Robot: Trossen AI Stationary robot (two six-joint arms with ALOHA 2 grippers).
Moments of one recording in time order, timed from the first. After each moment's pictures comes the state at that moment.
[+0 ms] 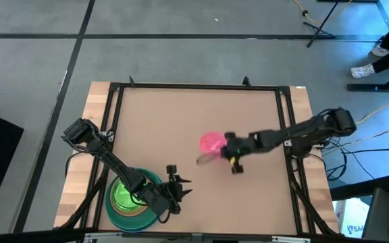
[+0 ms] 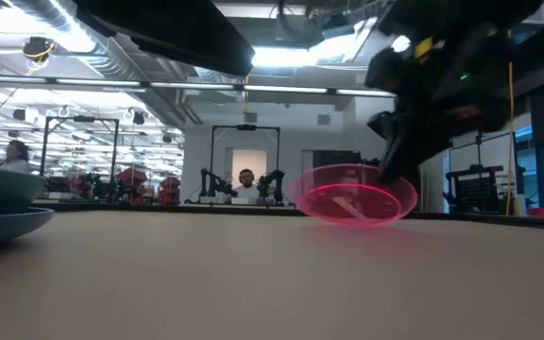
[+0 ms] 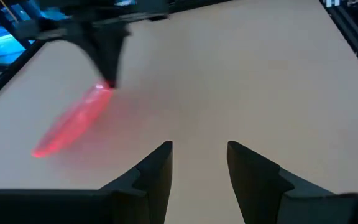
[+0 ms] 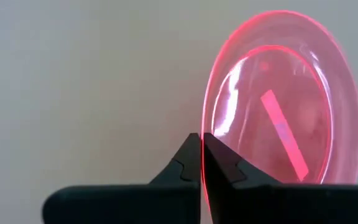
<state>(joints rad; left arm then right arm) -0.64 1.79 1.06 0.03 -0.79 -0.29 0.13 1.45 0.74 -0.21 0.01 -0.08</state>
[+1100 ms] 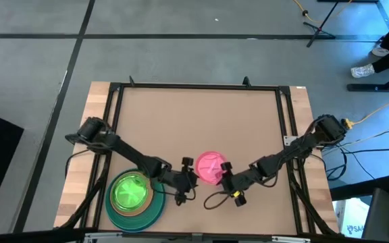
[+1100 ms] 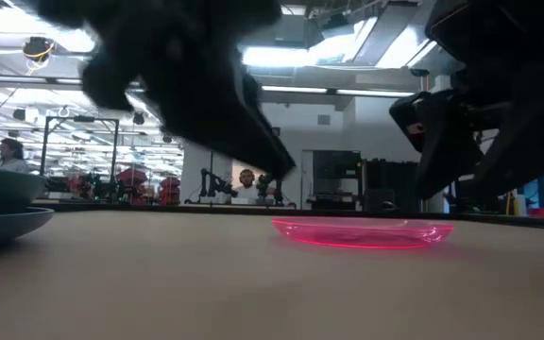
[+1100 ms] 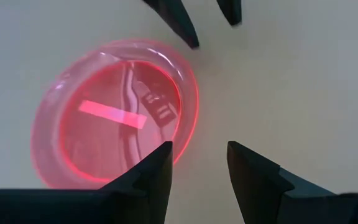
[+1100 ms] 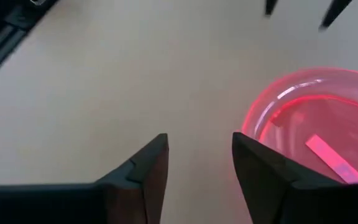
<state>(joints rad) -0.41 1.89 1.06 0.06 -0.35 -0.06 0.52 1.64 0.74 0.13 0.10 0.07</state>
